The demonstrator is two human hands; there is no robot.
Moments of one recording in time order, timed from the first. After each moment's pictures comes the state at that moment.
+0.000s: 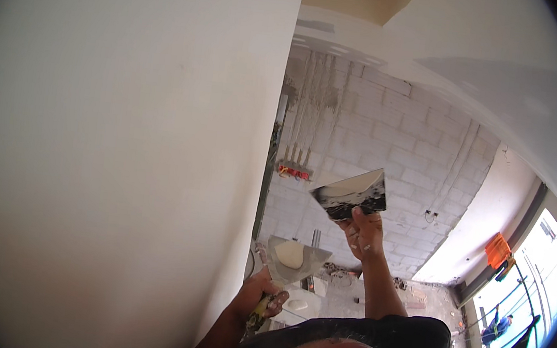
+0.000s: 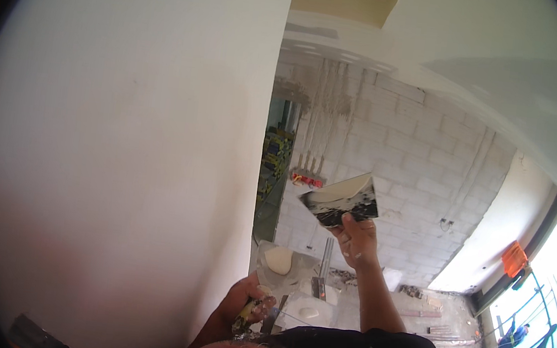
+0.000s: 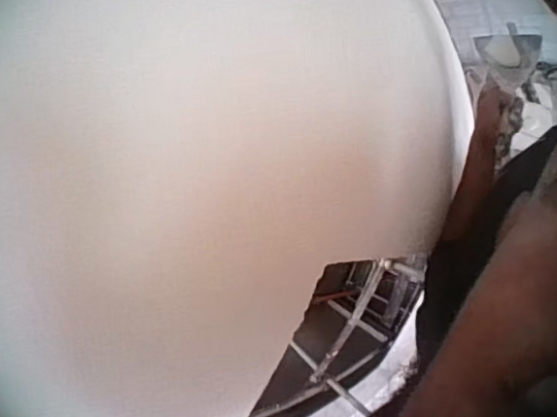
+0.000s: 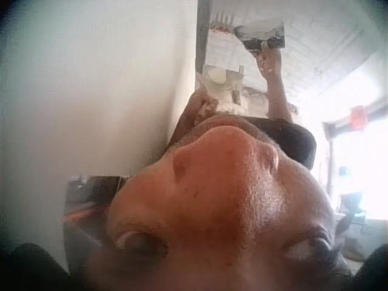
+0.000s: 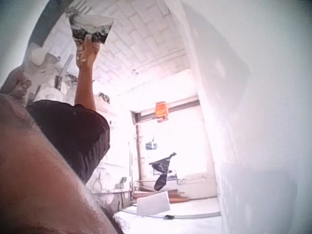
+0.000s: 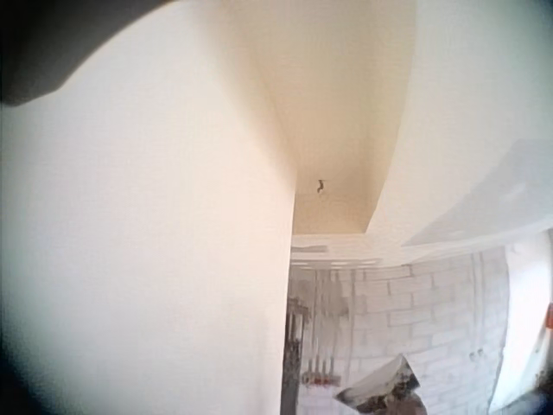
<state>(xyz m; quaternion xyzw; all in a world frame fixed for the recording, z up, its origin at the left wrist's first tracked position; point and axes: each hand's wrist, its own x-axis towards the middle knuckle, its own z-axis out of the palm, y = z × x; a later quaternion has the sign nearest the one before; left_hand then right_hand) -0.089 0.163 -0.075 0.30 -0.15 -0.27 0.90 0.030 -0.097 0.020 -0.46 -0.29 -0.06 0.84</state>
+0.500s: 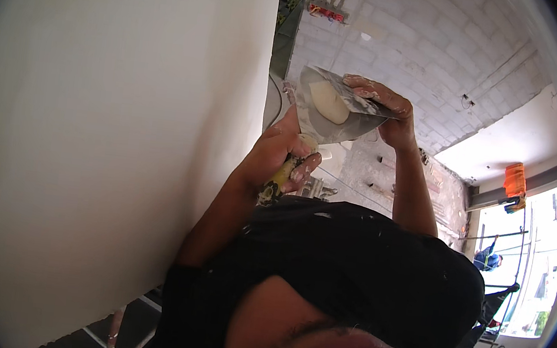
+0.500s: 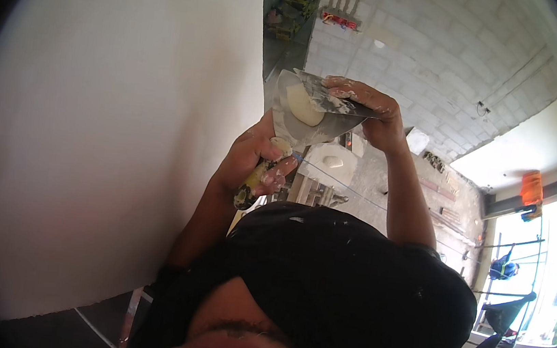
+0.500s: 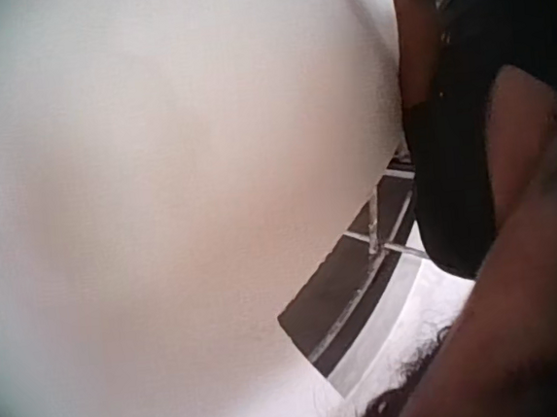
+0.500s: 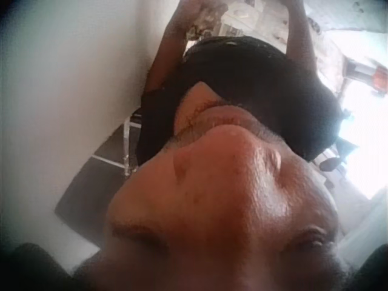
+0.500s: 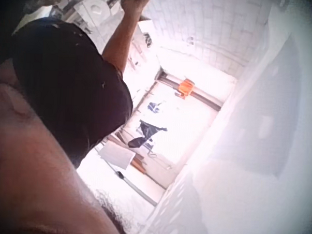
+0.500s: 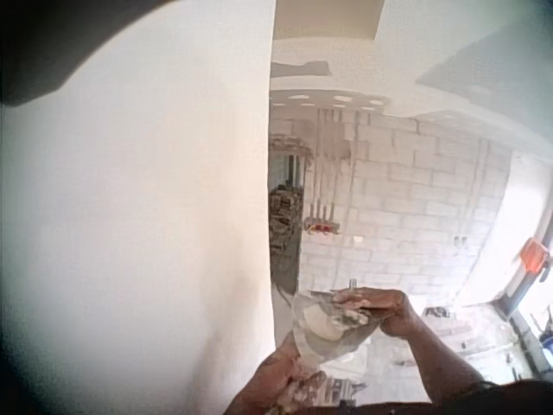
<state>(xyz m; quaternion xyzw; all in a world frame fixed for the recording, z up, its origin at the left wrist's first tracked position) -0.092 0.144 -0.041 0.33 -0.16 -0.22 0.90 0.032 -0.104 -0.025 -0.63 -0.50 -0.07 0.59</state>
